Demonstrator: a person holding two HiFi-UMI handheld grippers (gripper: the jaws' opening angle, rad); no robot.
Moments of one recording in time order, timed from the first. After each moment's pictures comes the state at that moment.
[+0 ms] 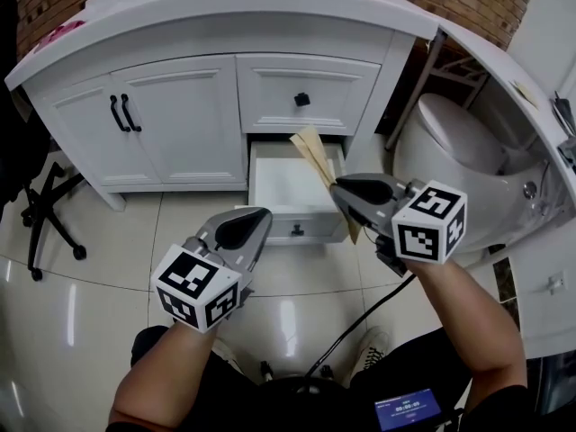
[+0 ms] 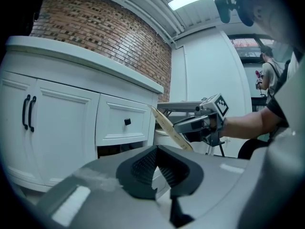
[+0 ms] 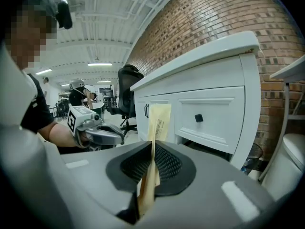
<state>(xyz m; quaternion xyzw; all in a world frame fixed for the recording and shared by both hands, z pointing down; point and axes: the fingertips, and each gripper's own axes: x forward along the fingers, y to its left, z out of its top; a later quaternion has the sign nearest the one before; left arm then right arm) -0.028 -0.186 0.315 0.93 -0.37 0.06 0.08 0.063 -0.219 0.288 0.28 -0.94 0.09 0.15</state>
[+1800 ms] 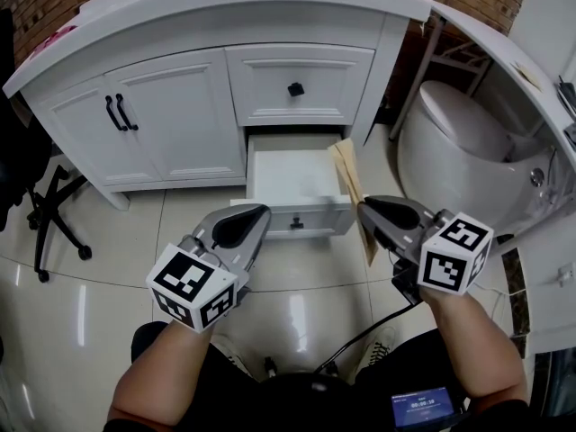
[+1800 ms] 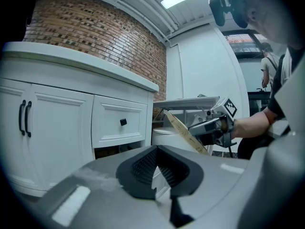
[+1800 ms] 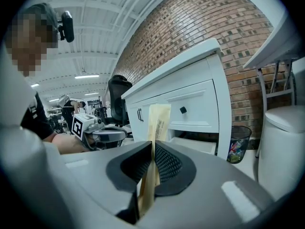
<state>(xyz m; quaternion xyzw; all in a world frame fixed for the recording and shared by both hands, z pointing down) -0.017 -0.179 0.319 0.93 -0.35 0.07 0.05 0.116 -0.179 0.306 0.34 -0.92 0.15 0.09</state>
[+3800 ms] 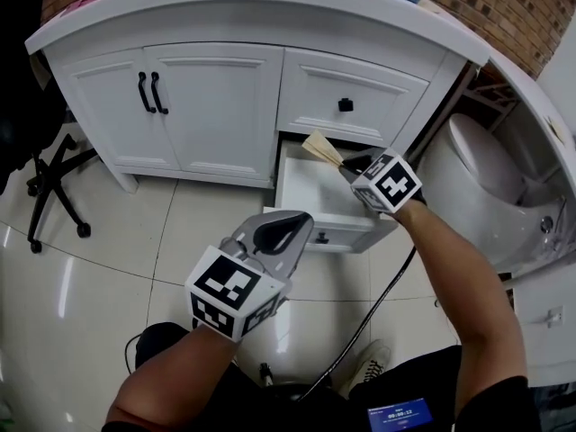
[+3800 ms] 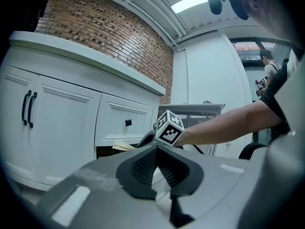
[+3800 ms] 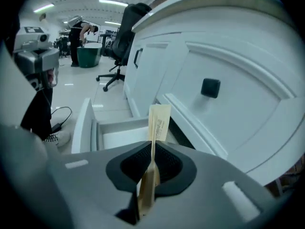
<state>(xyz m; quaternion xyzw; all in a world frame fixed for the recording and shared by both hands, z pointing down) -0.022 -0.192 0.312 0.92 -0.37 0.04 0.09 0.048 -0.366 0.405 0.29 -0.85 -0.05 0.44</state>
